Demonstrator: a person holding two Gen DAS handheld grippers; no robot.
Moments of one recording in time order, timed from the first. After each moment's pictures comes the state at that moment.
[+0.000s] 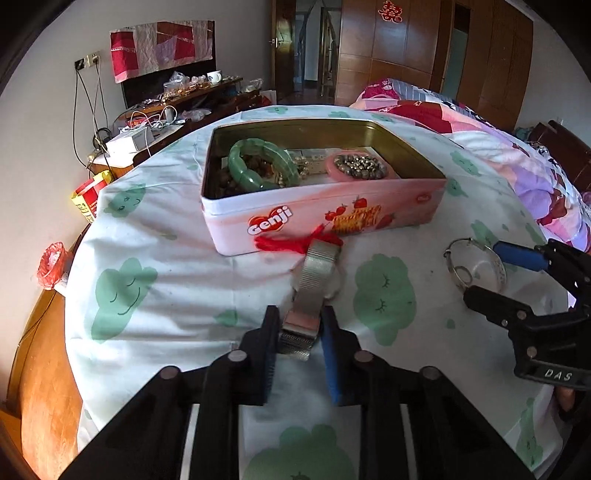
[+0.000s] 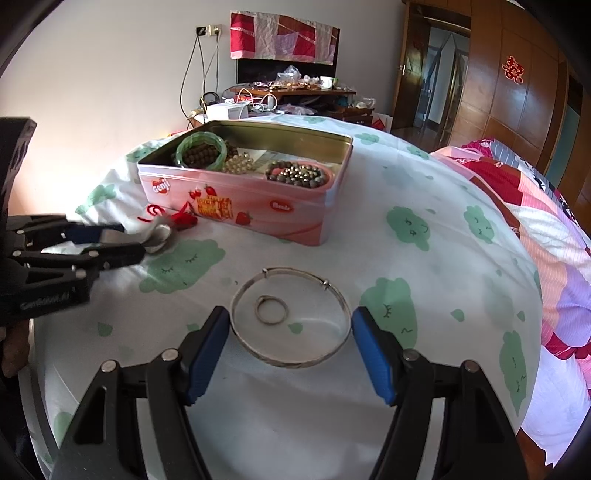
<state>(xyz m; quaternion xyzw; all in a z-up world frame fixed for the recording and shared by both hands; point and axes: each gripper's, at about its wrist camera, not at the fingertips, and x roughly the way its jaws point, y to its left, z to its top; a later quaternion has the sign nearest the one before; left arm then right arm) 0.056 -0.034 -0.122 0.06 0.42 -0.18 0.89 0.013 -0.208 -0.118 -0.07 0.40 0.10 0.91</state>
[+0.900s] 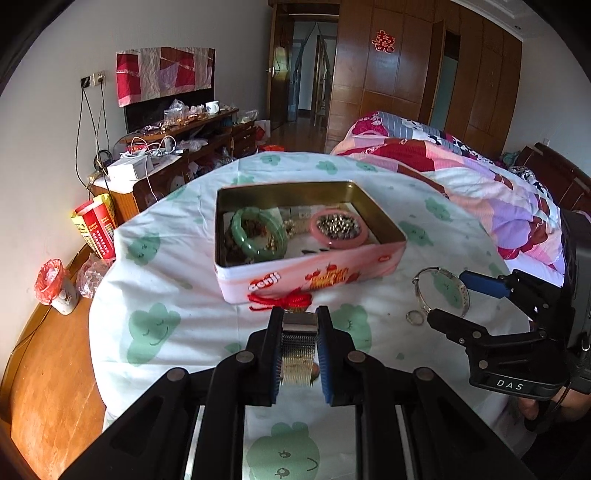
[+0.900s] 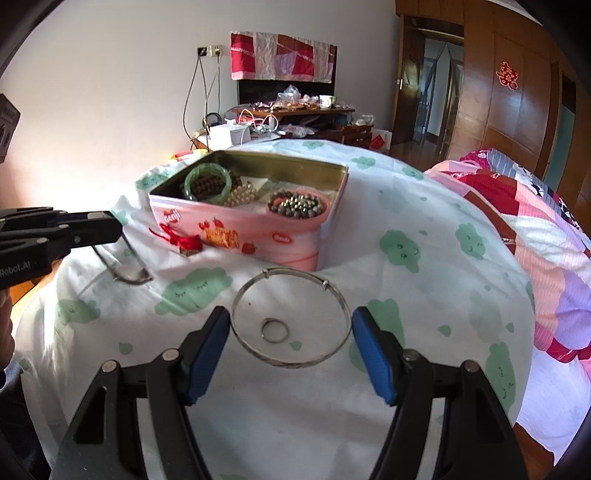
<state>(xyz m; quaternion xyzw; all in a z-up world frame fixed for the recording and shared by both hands) 0.036 -0.029 -0.060 0.04 0.37 -0.20 0.91 0.006 -0.212 -0.095 -0.05 0.36 0.11 0.93</state>
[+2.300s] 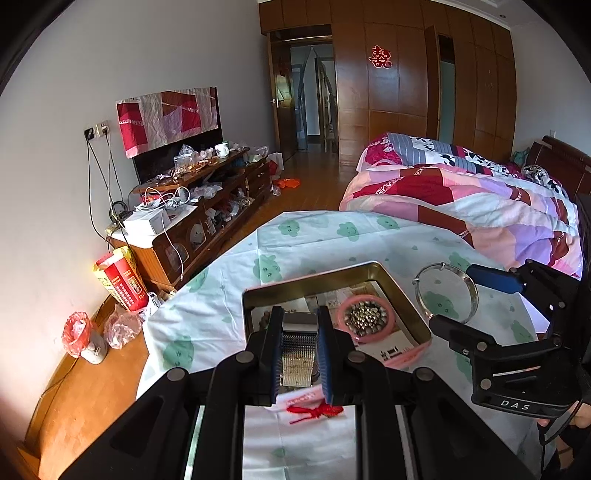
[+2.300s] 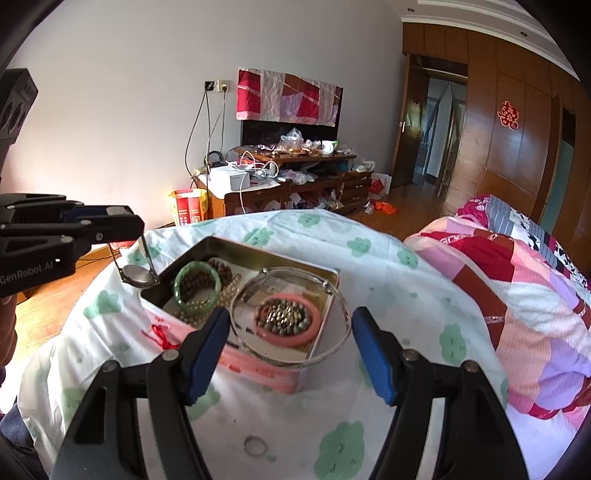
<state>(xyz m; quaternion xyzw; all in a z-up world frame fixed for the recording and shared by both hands) 0.101 -0.049 0.008 0.09 0.31 -0.17 0.93 0.064 -0.204 -0.028 -0.08 0.29 0.11 0.95</state>
